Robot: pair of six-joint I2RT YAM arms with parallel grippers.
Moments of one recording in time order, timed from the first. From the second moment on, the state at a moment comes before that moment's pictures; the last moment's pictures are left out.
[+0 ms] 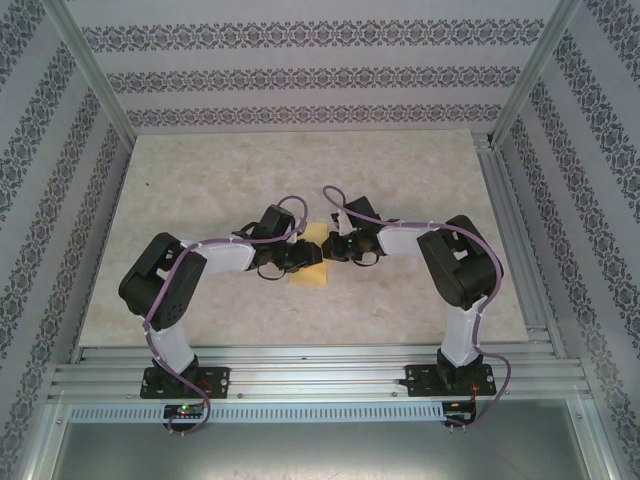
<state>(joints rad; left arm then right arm) -0.58 1.79 0.92 -0.03 0.53 -0.82 0.52 1.93 1.02 -0.10 -0.50 0.52</state>
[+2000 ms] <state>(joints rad) -0.60 1.83 0.98 -0.20 0.32 -0.85 0.69 1.73 0.89 -0.09 -0.39 0.83</state>
